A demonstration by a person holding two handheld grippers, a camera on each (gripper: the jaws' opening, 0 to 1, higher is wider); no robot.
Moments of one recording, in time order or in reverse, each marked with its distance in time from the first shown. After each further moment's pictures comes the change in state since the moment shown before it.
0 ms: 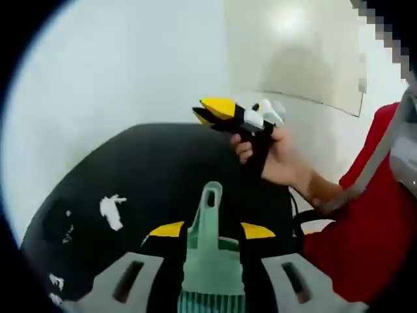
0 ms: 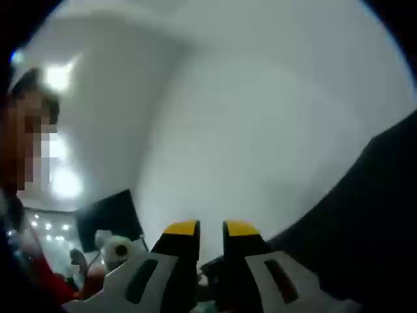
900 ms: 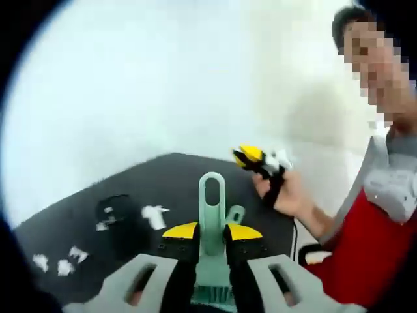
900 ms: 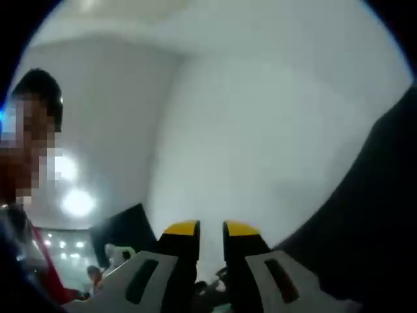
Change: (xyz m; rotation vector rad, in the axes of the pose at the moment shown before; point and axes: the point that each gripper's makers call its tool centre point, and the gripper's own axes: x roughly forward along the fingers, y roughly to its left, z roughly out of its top) left arm -0.140 0.044 -0.008 -0.220 -0.423 0.251; right arm 0.003 0.002 0.007 0.062 -0.067 0.043
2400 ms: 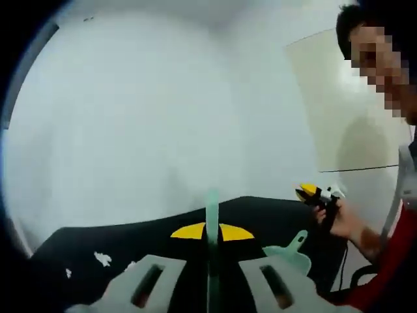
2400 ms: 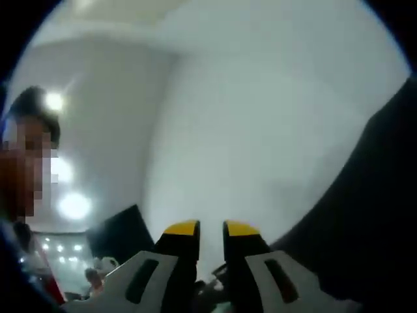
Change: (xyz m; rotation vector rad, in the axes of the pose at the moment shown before) left arm -0.078 0.065 0.021 0.063 -0.286 0.412; right arm -0.004 -0.009 0.000 0.011 0.010 -0.037
